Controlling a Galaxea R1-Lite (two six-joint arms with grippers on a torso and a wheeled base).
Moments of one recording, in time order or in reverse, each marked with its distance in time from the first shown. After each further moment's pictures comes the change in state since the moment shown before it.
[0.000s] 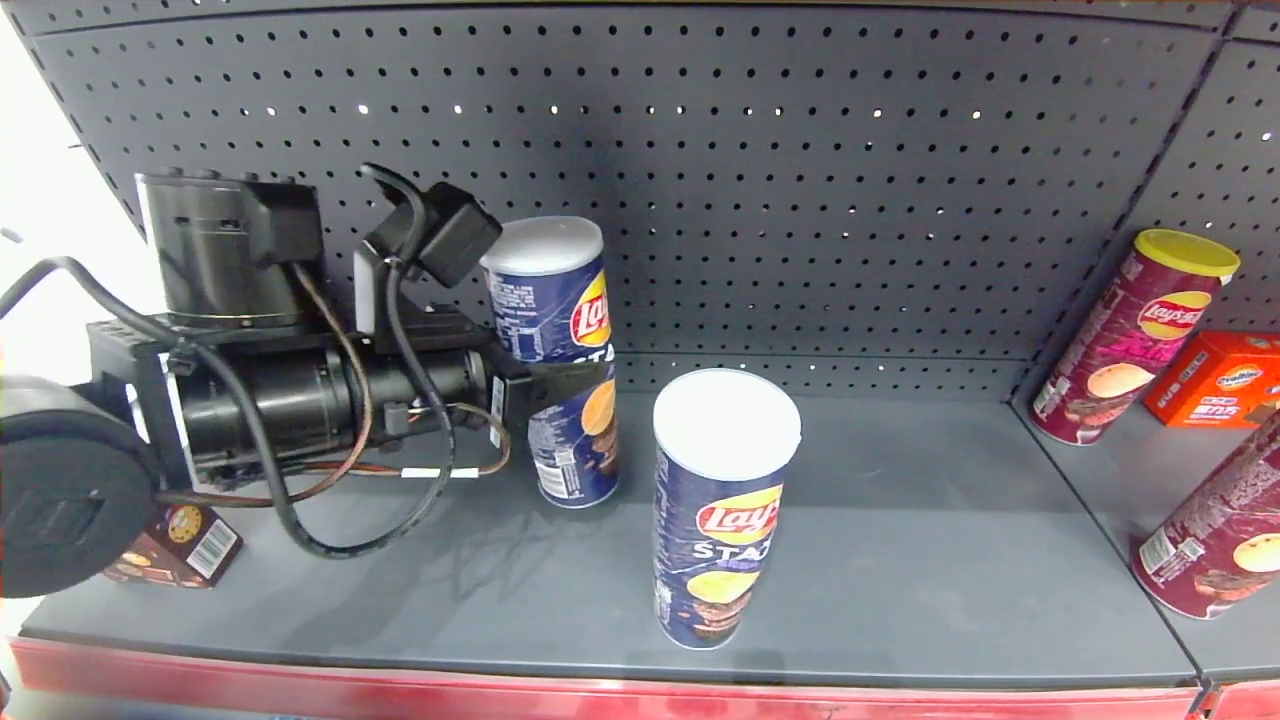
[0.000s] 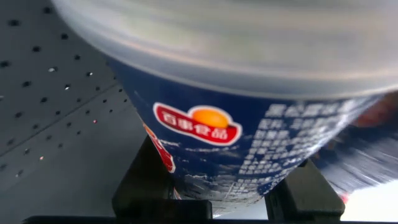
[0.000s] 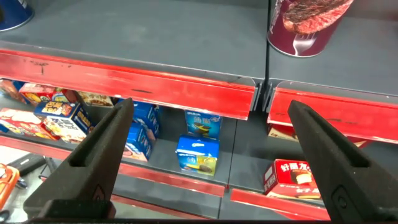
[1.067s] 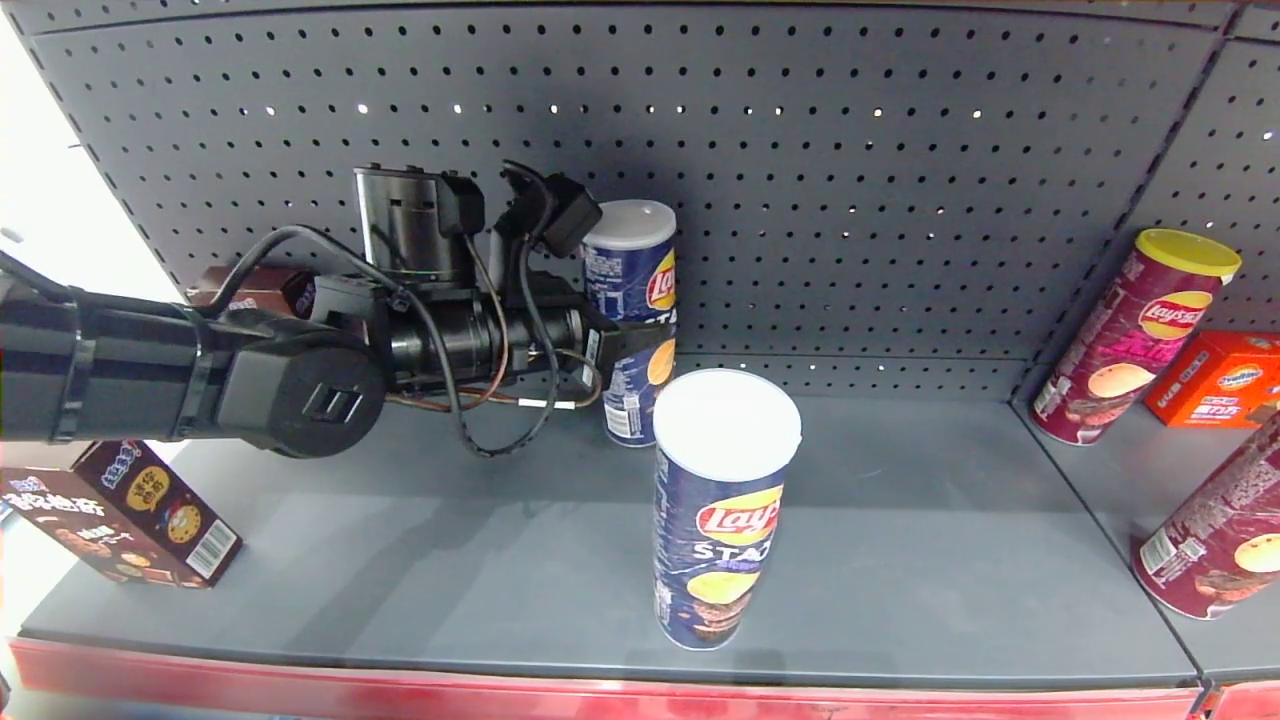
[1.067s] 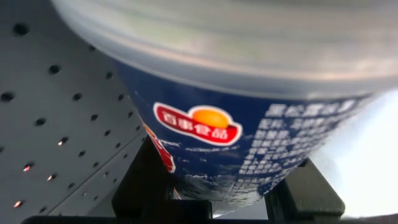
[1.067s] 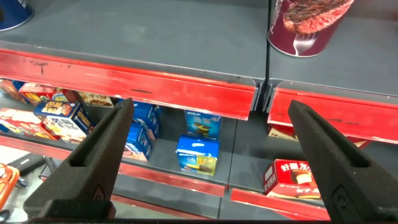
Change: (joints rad) left arm -0.003 0.287 -0.319 -0.006 -0.062 0.041; right arm 0.000 0.001 0.000 0.000 -0.001 0.000
